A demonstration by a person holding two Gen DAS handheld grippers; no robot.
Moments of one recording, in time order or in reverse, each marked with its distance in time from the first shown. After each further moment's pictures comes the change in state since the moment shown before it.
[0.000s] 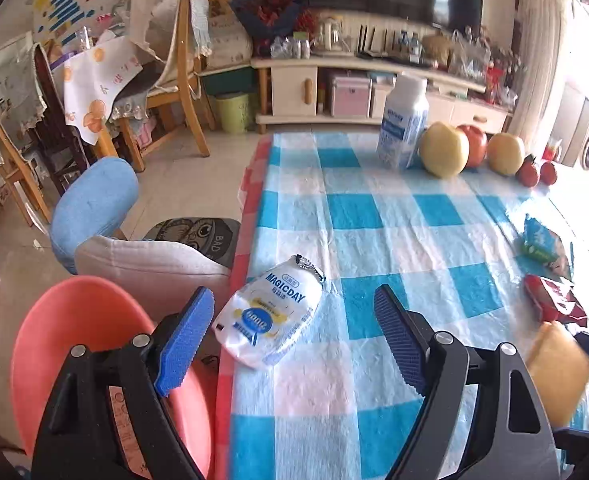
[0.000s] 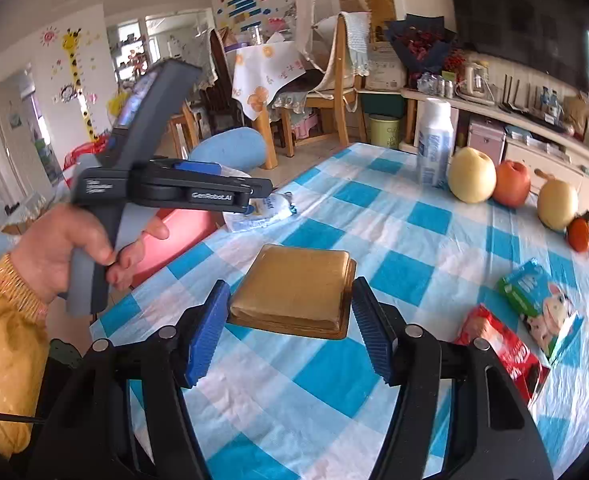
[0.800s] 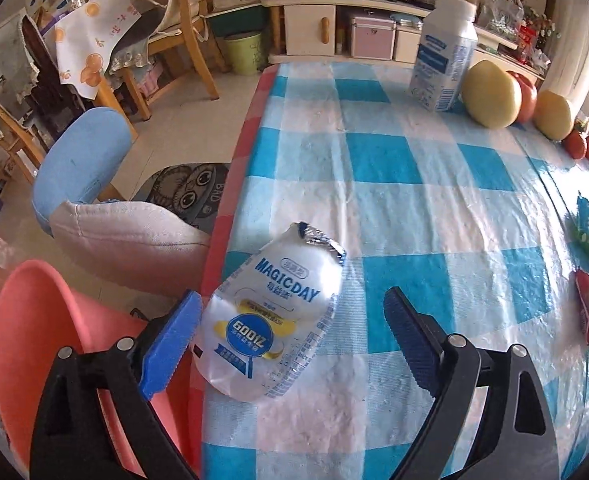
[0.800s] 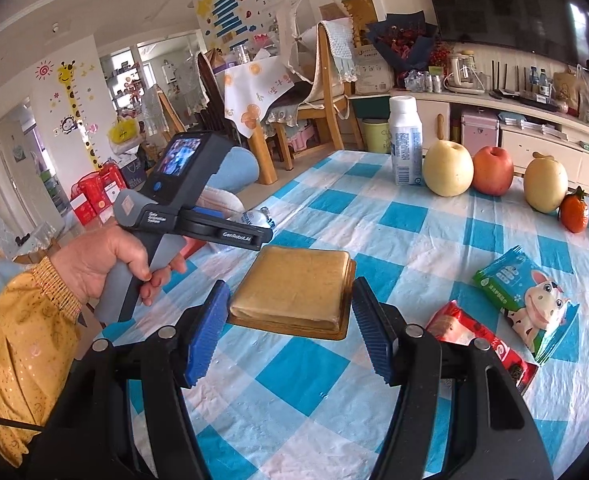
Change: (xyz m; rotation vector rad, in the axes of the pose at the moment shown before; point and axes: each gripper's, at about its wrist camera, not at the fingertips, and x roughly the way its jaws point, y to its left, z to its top) left arm 0.058 -0.012 0.001 -0.011 0.197 0.017; right arm -0.021 -0.046 -0.002 0.083 -0.052 0.038
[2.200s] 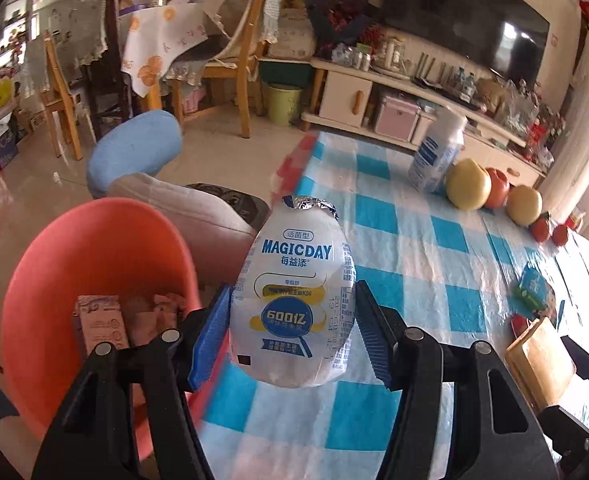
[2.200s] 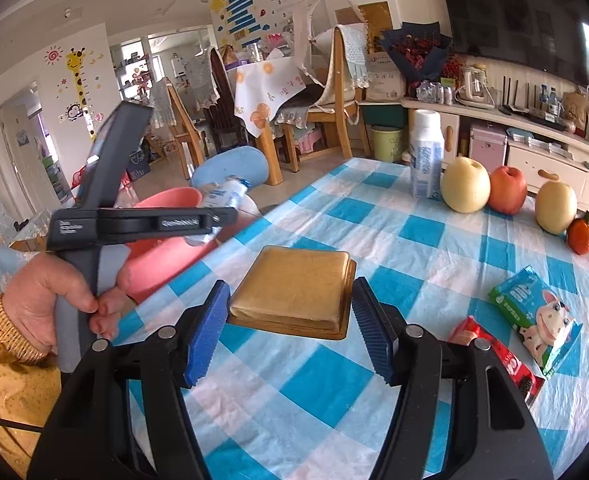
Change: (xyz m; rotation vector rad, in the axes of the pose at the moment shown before) left arm -0.098 0.039 -0.051 -0.283 -0.236 0.026; right arm 0.009 0.032 0.007 -0.071 -0.003 0.002
